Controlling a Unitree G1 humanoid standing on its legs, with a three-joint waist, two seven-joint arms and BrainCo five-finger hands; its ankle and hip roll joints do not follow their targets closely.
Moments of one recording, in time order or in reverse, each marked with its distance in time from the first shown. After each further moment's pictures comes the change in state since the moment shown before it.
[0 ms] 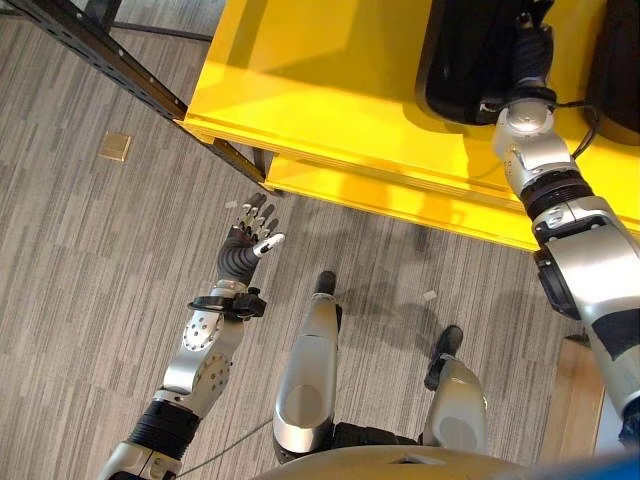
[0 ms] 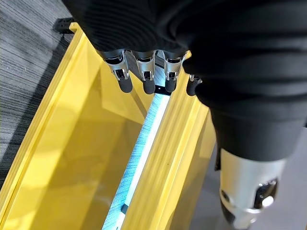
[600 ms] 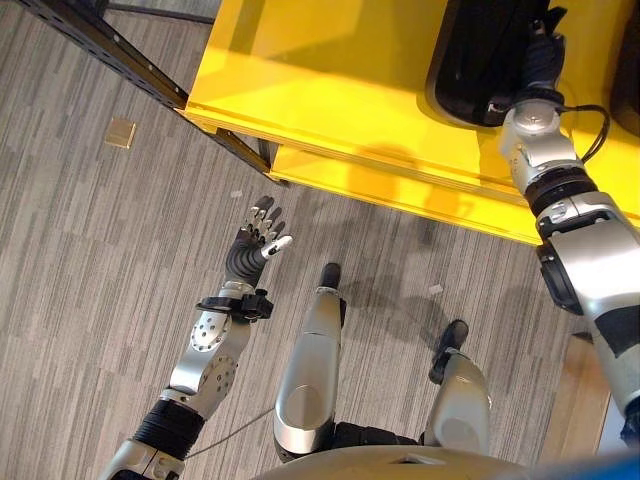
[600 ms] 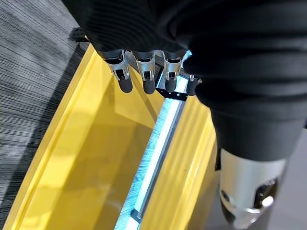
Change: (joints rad) left arm -0.007 0.000 -0.037 -0.001 0.000 -0.004 0.025; right arm -0.041 -0.016 0.003 0.024 0.012 0.009 -0.023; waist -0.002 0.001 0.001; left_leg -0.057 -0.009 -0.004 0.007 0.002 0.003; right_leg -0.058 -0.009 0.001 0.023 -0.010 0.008
